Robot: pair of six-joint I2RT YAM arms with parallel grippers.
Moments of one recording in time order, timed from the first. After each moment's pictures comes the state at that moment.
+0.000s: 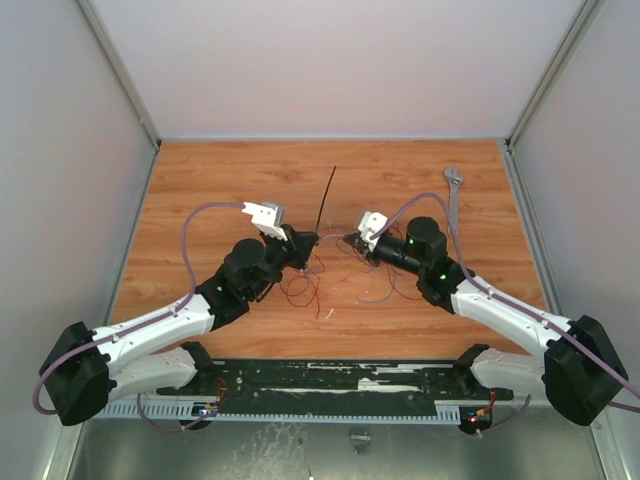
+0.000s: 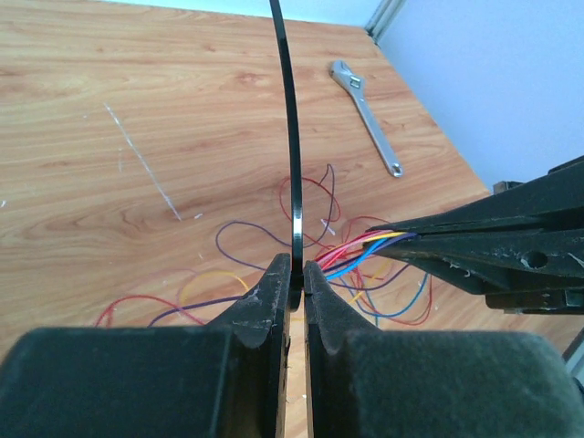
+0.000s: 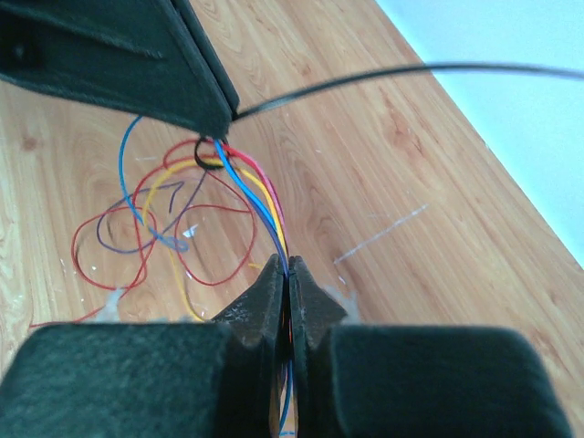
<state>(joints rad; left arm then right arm) -0.85 1.03 0.55 0.41 -0.28 -0.42 0.66 1.16 0.62 0.38 -0.41 -0.38</state>
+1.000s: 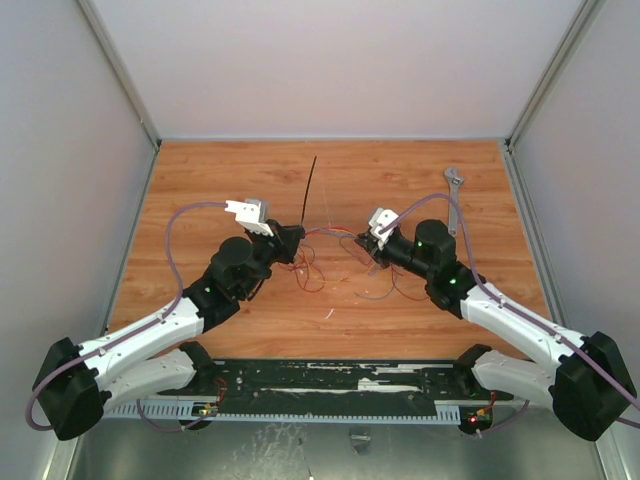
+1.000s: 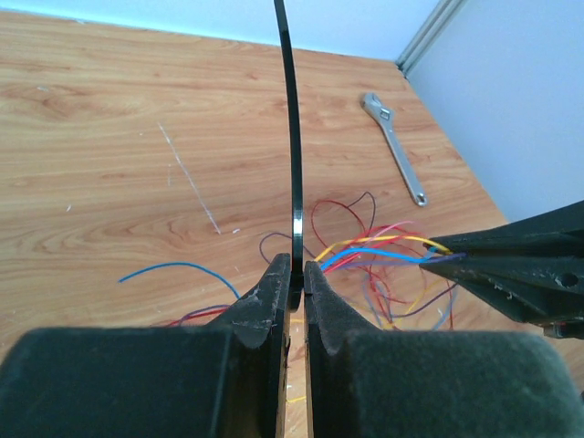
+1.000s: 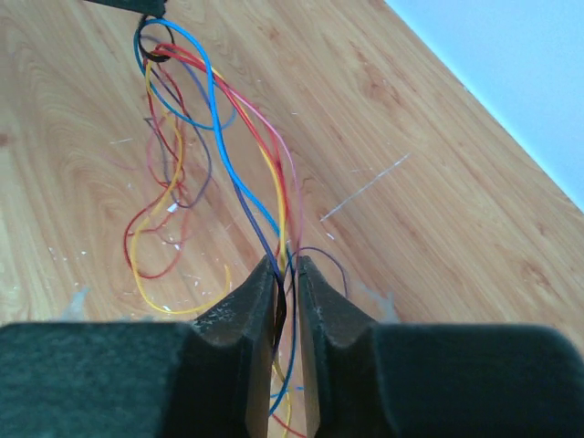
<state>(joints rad) -0.79 0.94 0.55 0.33 -0.32 -0.42 0.63 1.06 0.60 0.26 -0.30 -0.31</state>
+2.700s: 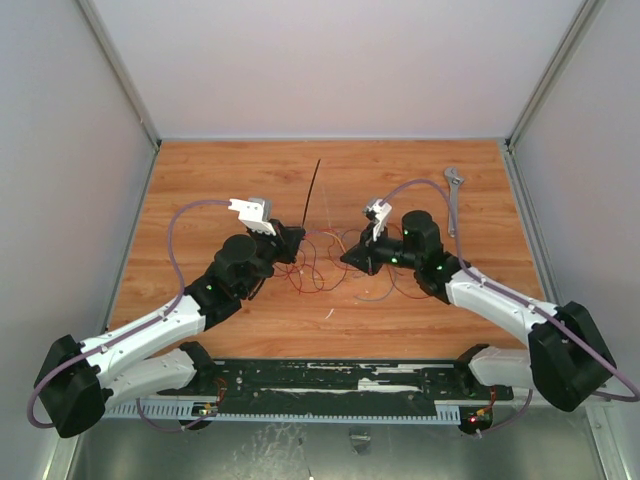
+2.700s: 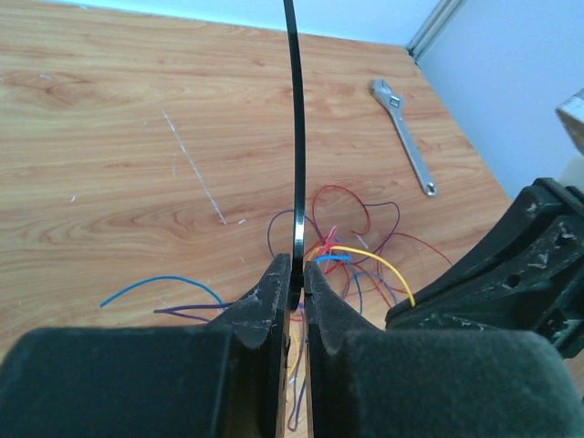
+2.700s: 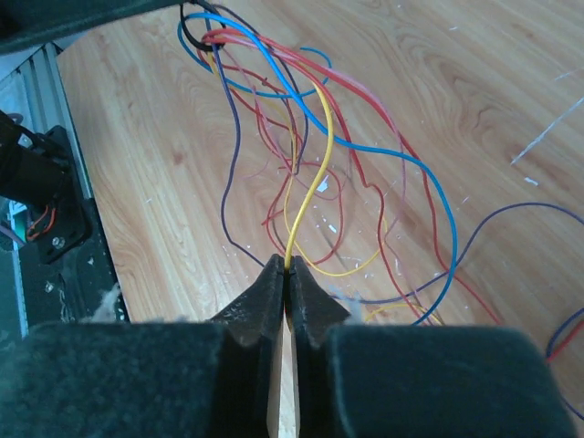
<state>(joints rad) -0.79 0.96 0.57 0.30 -0.32 -0.42 0.59 1.24 0.64 0.25 -0.57 0.17</state>
